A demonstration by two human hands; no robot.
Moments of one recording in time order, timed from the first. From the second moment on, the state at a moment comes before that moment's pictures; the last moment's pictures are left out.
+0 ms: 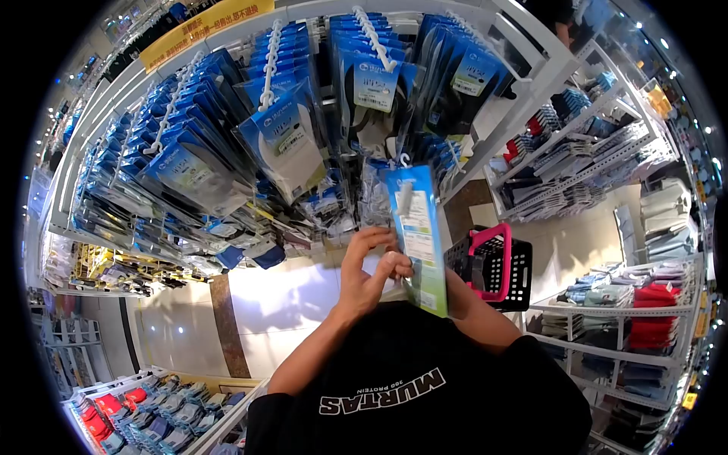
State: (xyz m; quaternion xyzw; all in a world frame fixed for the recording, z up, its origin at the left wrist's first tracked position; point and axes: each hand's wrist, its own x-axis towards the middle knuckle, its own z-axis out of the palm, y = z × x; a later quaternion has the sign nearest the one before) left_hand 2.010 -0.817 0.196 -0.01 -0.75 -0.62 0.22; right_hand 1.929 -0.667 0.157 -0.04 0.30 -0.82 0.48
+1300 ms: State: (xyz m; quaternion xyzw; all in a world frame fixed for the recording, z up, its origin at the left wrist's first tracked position) left_hand 2.061 -0.817 0.093 0.18 -0.66 -0.73 -0.02; right_hand 1.752 -0.590 0.284 -0.17 0.54 -0.82 -0.06
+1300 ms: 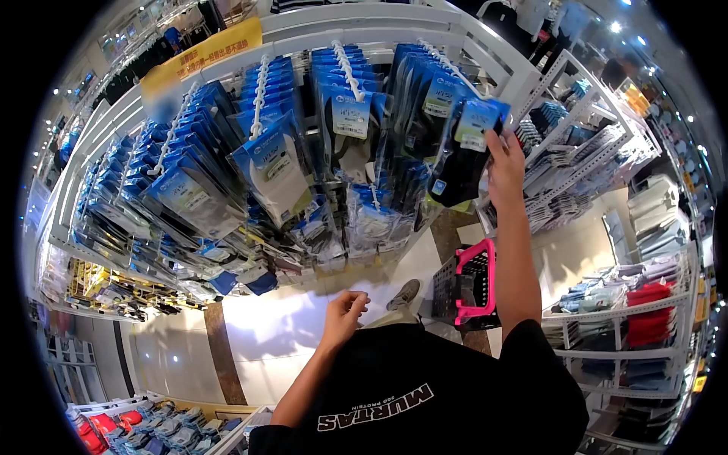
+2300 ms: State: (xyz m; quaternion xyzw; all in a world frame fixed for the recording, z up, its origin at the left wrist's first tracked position) left_hand 2.106 -0.836 0.067 0.26 -0.61 -0.74 0.04; right_hand 1.806 -0.745 0.223 -0.26 0.69 -0.67 0.04
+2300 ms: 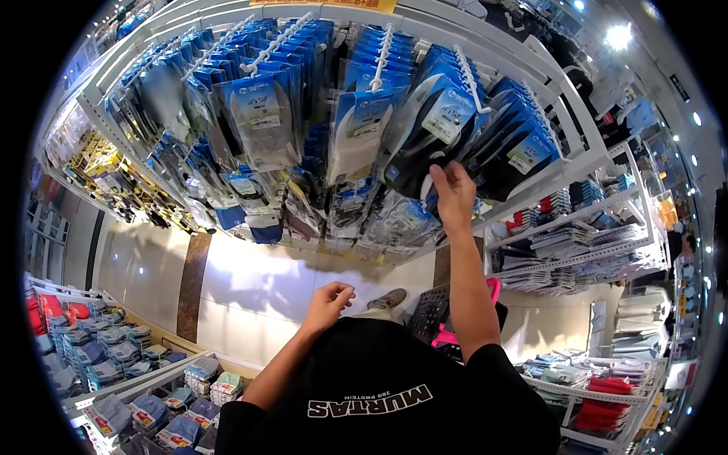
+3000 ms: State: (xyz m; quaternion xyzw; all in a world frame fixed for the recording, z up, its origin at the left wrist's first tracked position) left_hand 2.059 -0.827 0.119 0.15 -0.60 -0.78 0.05; right_hand 1.890 -0.649 0.198 -0.13 0.60 -0.78 0.13
